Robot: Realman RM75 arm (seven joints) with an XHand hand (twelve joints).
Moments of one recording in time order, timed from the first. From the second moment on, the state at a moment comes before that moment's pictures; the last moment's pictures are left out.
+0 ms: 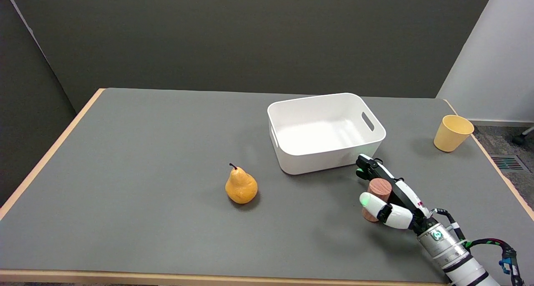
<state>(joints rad) -0.38 -0.93 -1.93 0.99 0.58 1.16 1.41</state>
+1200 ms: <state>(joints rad) -0.38 -0.93 -1.93 0.97 0.61 1.18 1.41</state>
